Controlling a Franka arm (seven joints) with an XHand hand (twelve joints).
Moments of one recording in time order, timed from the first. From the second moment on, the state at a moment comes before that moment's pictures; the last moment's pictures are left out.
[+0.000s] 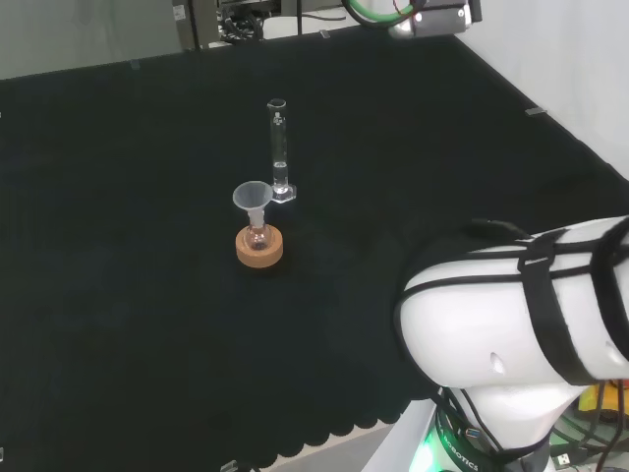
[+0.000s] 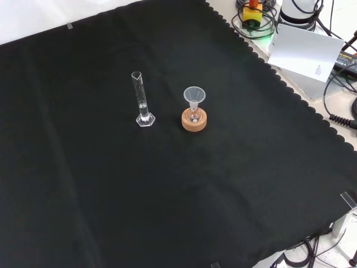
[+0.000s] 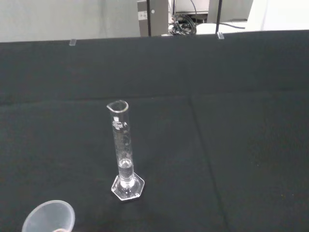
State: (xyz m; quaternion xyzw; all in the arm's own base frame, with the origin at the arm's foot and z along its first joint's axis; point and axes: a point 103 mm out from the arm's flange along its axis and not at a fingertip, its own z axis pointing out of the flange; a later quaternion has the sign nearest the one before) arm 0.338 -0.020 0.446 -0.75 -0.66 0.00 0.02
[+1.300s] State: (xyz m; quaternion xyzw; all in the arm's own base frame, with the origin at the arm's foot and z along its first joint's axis) arm 0.459 -0.090 0.262 -0.72 -0.68 0.00 0.11
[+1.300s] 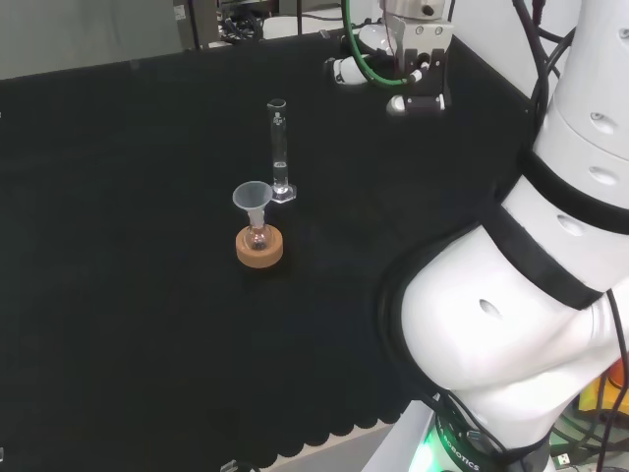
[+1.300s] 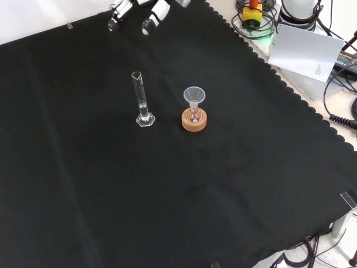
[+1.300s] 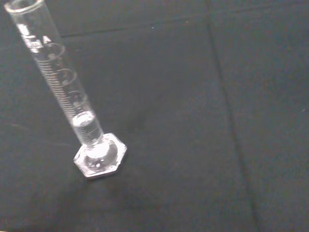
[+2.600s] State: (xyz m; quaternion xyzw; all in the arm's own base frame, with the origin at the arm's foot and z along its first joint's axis) arm 0.497 -0.066 0.148 -0.64 -0.71 -0.19 0.21
